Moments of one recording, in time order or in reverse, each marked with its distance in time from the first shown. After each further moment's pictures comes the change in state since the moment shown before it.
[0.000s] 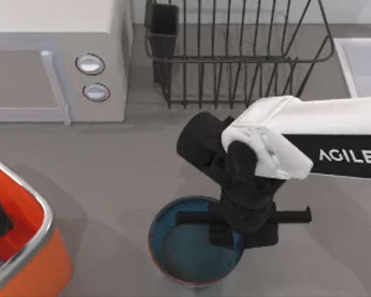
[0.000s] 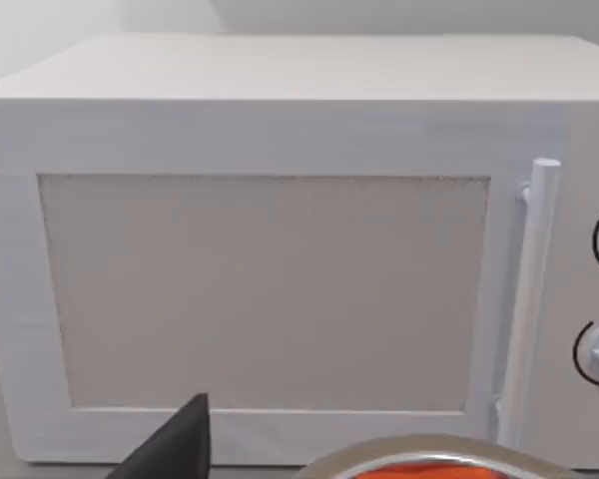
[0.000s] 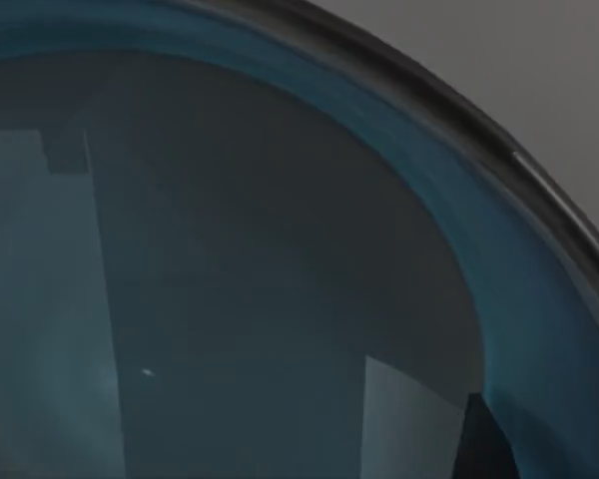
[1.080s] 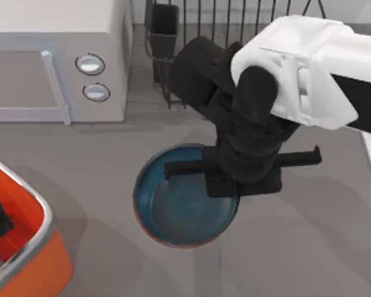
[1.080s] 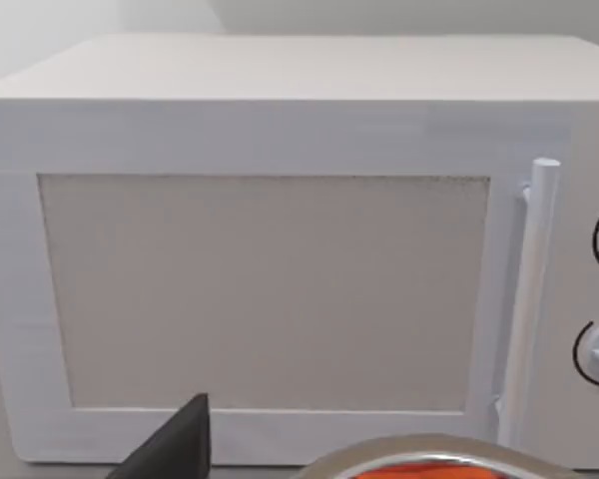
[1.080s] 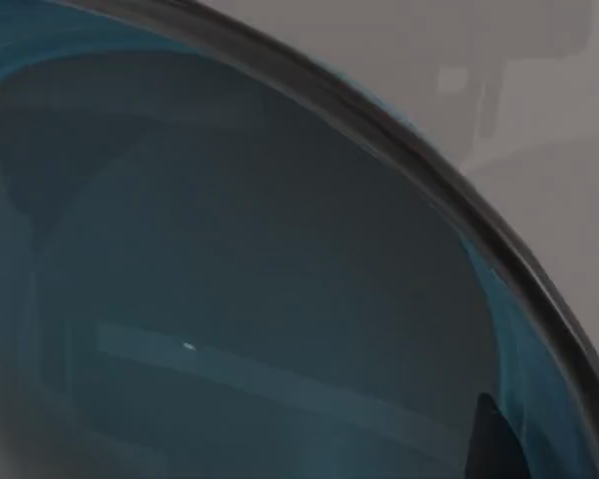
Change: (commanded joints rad) left arm 0.000 0.000 0.000 0.000 0.000 0.000; right arm 0.025 -0.136 0.250 -0.250 0.100 -0.079
